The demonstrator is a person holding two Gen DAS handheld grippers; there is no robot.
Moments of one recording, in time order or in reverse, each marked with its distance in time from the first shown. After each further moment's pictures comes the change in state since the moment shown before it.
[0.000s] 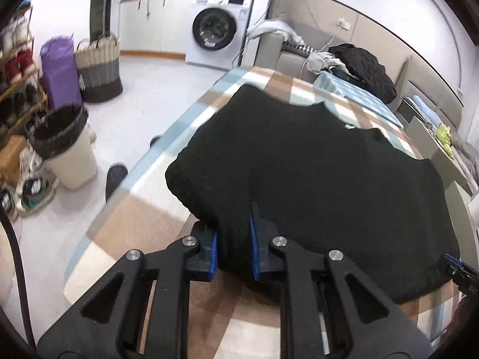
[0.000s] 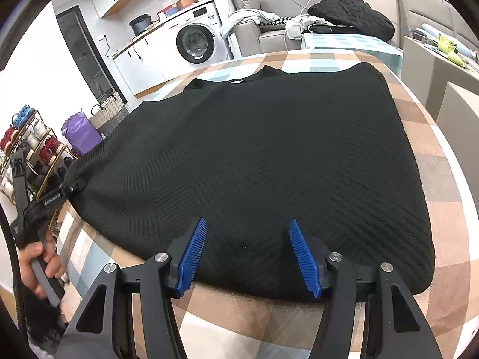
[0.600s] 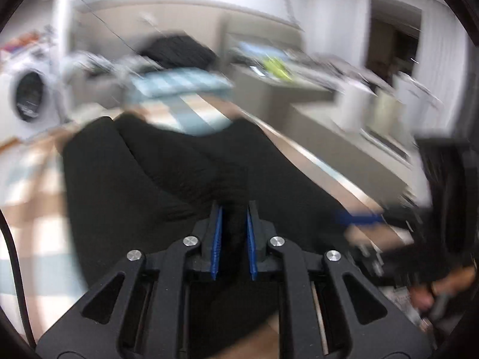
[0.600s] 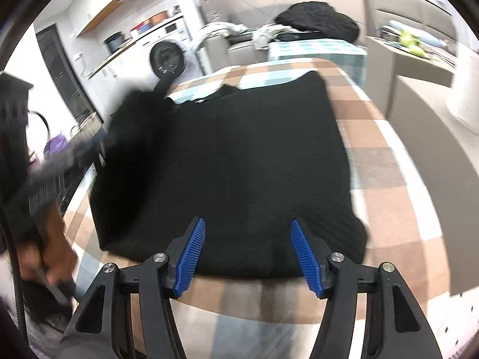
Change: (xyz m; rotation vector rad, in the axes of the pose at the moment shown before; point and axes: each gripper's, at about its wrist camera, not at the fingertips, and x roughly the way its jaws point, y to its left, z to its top) left arm -0.030 -0.253 -0.023 0.601 0.073 -0.675; right arm -0.046 -0.036 -0.008 0.104 -0.064 -0.119
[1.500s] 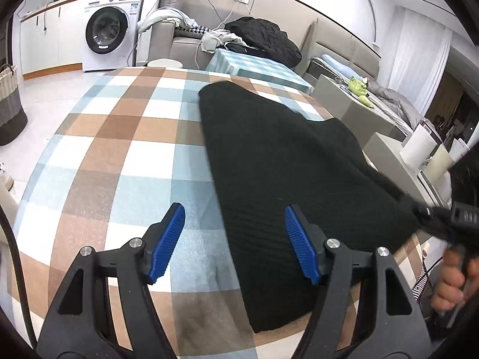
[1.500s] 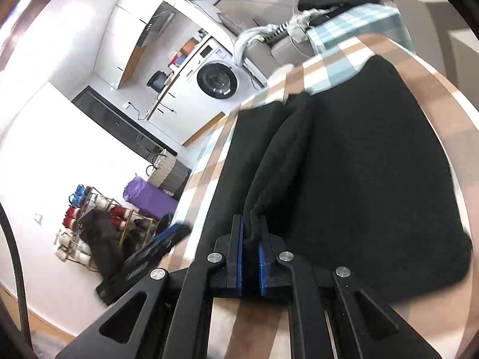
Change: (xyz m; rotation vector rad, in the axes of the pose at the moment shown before) left arm -0.074 0.140 -0.057 -0.376 -0.008 0.243; right arm -0.003 0.019 0.018 0.245 0.009 0.456
